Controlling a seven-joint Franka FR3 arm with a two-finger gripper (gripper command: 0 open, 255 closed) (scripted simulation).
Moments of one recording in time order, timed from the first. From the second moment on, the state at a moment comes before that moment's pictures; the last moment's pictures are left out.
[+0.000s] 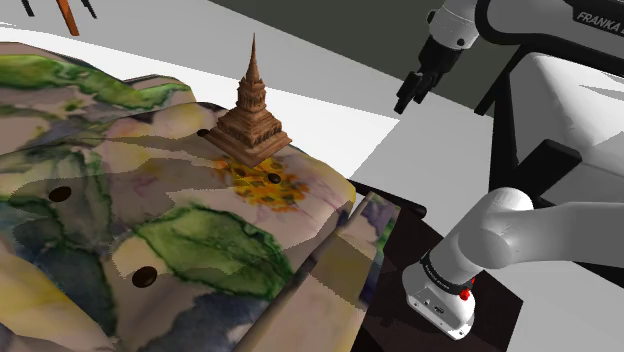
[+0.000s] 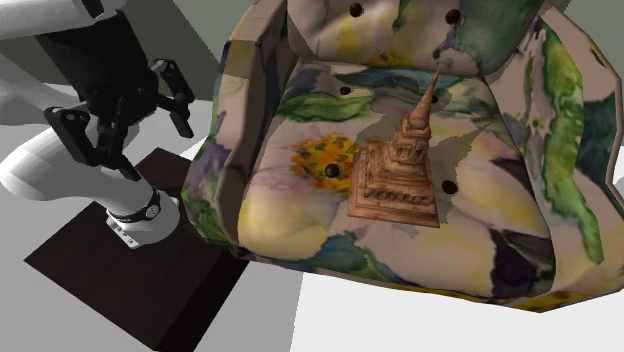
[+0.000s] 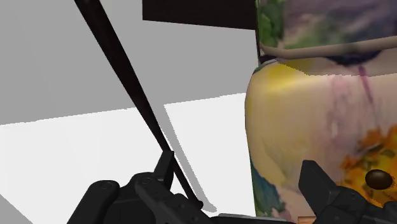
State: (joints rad) arm 0.01 -0.83 0.03 -2.34 -0.08 1.63 0.00
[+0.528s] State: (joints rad) arm 0.03 -0.67 0.11 -2.26 -0.05 1.75 0.07
